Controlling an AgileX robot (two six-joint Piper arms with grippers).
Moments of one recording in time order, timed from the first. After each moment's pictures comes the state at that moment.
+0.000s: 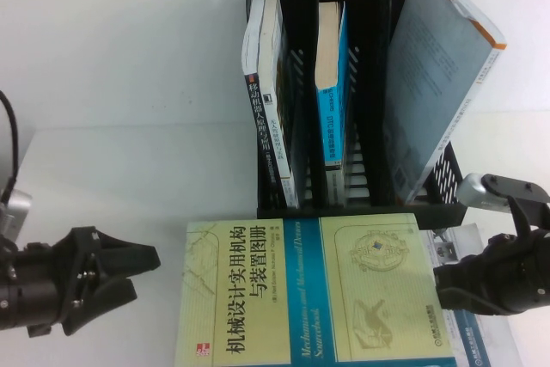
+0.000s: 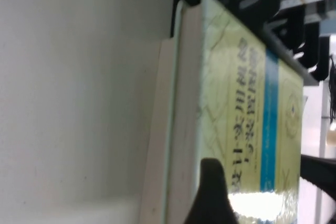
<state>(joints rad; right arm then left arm) 0.30 1.54 -0.70 0.89 0.52 -0.55 0.17 1.33 -0.55 -1.37 0.94 0.75</state>
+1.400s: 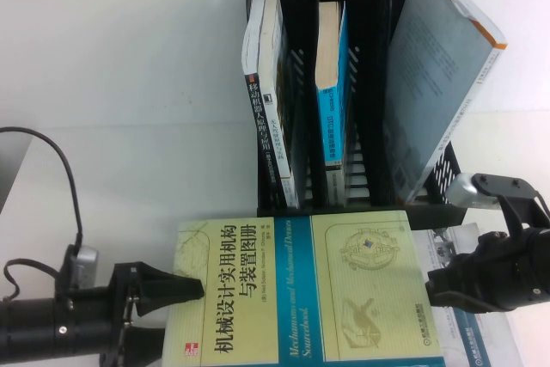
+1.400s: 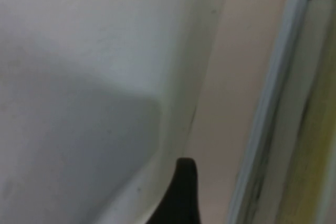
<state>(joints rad) 0.30 1.56 -0.71 1.01 0.54 -0.74 0.15 1.92 -0.56 -1.59 1.18 1.10</state>
